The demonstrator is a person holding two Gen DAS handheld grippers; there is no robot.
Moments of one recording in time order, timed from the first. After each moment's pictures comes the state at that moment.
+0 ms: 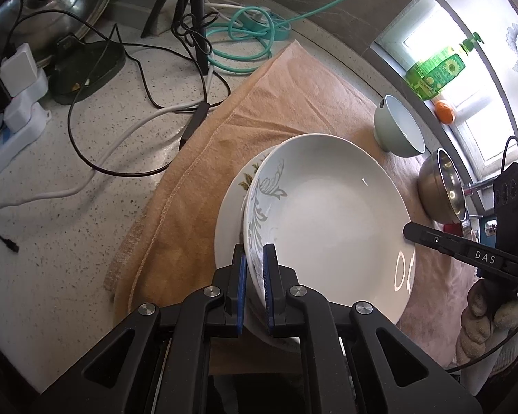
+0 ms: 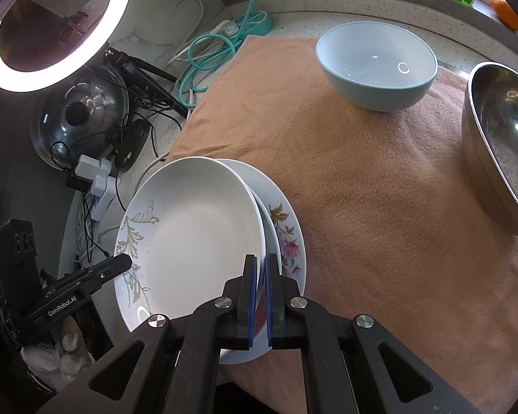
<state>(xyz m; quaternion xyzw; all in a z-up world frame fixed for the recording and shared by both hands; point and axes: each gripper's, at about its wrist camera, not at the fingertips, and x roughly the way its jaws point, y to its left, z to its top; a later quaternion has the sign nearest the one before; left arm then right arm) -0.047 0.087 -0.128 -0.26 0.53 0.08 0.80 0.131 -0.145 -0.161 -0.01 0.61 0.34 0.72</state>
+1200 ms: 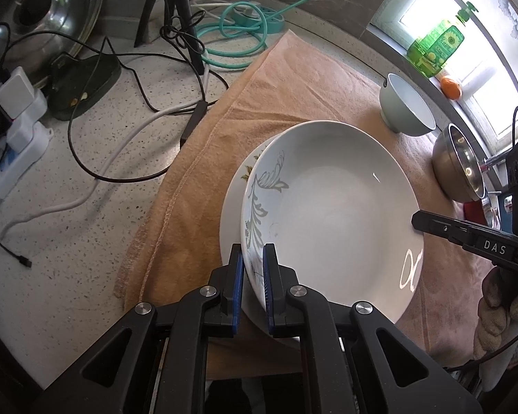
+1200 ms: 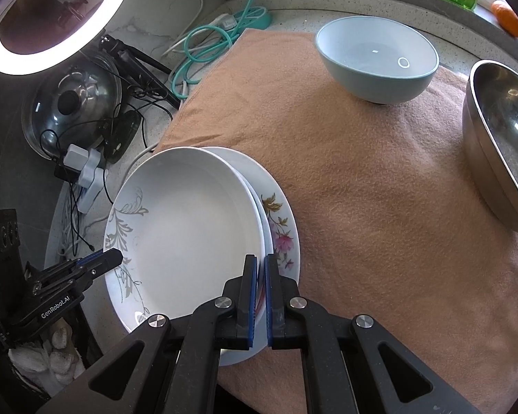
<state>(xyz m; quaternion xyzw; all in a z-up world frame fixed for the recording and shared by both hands) -0.043 0.074 -0.136 -0.20 0.55 0.08 0.81 0.121 -0.141 -0.172 -0.03 0.60 0.33 0.73</state>
